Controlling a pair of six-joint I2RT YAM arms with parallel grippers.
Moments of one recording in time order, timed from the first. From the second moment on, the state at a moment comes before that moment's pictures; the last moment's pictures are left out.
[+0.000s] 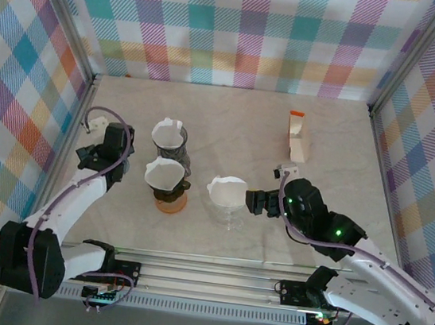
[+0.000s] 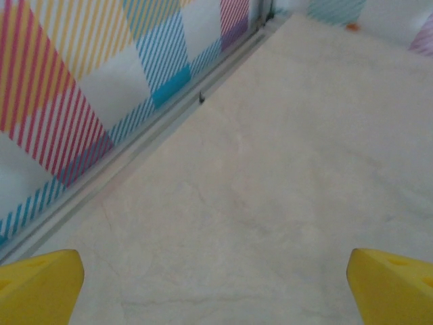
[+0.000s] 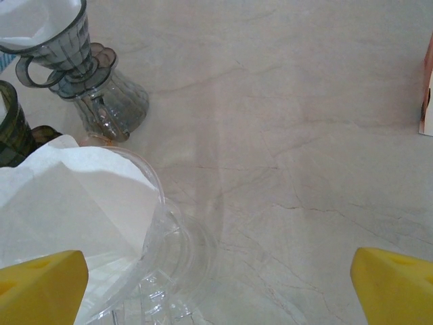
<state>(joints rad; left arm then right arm) -0.14 1.15 0.73 -0.32 -0.70 -0.47 0.87 0.80 0.77 -0.57 0.24 0.40</state>
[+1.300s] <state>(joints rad) -0.11 1.59 0.62 0.40 -0.42 -0.21 0.87 0.64 0.65 -0.55 0.24 0.36</state>
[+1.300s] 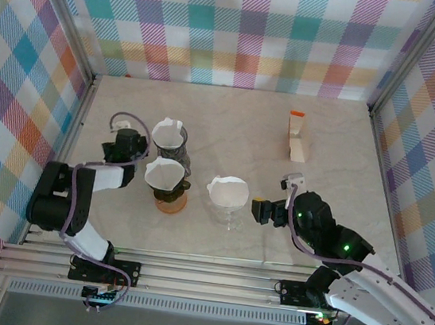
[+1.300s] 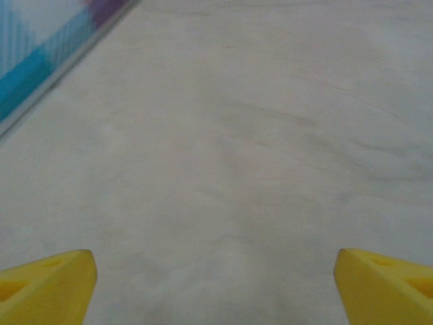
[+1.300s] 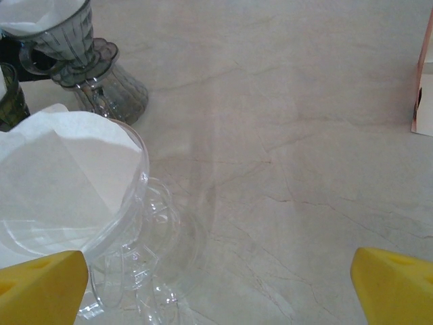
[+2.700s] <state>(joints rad) -0.10 1.56 0.39 0.72 -0.30 -0.14 0.80 0.78 0.62 -0.50 0.60 0.41</state>
